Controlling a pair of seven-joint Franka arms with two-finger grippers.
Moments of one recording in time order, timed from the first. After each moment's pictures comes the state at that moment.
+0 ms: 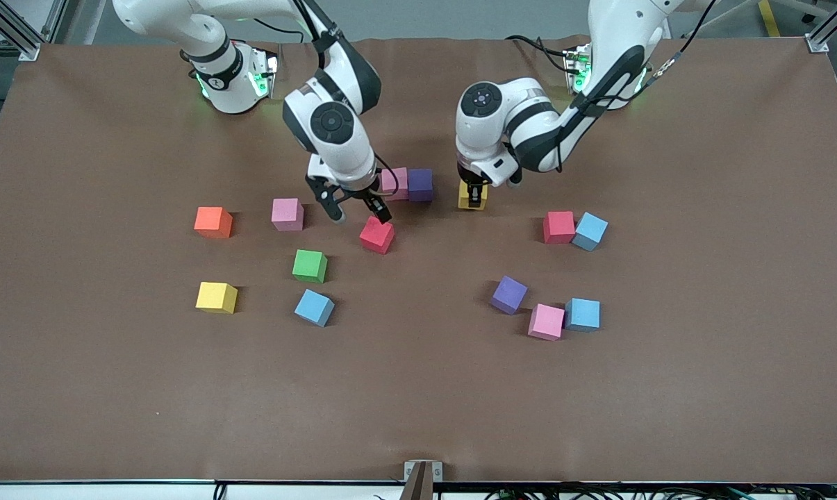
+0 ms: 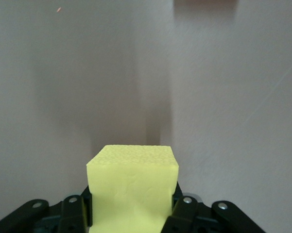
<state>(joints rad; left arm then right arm) -0.12 0.43 -0.75 -2.22 0.49 2.44 -2.74 0.78 0.33 -0.04 -2.07 0.15 2.38 1.50</state>
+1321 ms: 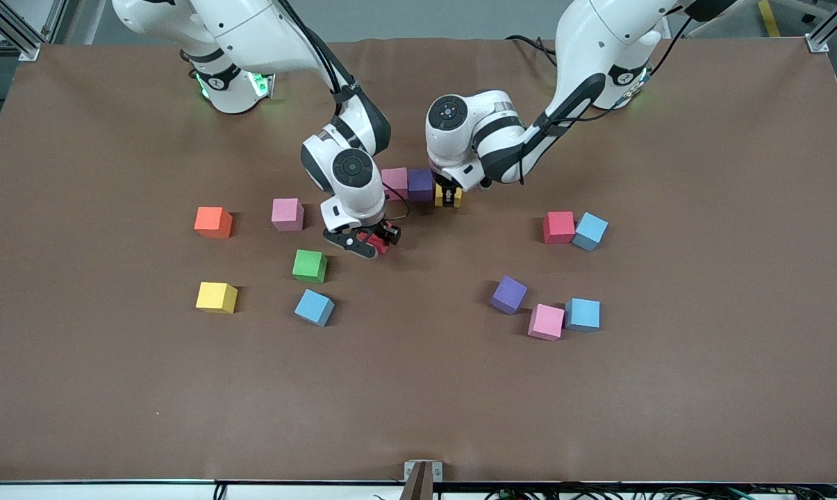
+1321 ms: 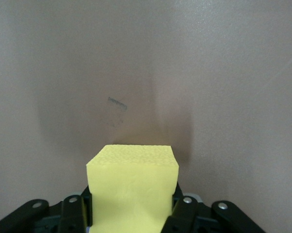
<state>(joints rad) -0.26 0.59 -0.68 -2.06 0.49 2.39 -2.78 0.76 0.56 -0.03 -1.92 0.05 2.46 1.12</state>
